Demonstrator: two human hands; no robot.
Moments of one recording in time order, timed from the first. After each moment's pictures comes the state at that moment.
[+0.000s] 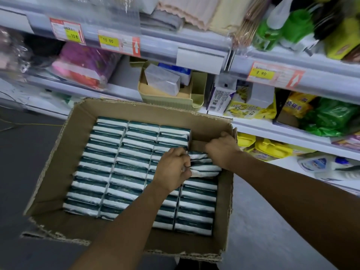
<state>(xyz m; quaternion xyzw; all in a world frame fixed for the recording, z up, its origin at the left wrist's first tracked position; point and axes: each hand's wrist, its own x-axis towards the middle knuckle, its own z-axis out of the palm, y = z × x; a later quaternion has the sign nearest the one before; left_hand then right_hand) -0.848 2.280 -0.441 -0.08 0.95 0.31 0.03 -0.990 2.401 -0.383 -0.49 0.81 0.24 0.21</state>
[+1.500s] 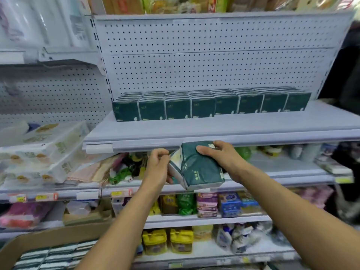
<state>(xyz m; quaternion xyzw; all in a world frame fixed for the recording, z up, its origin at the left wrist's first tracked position) -0.967 2.630 -0.004 -0.11 0.75 0.64 -0.12 -1.028 2.819 0.026 -0.10 0.74 -0.66 0.12</state>
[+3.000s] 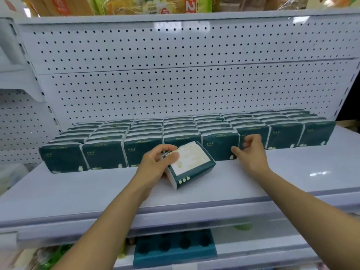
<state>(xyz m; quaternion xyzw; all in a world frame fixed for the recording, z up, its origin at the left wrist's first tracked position) -1.239 2.656 0.049 -0.02 0.73 0.67 -0.09 -1.351 2.915 0.022 0.00 0.84 -0.50 -0.19</state>
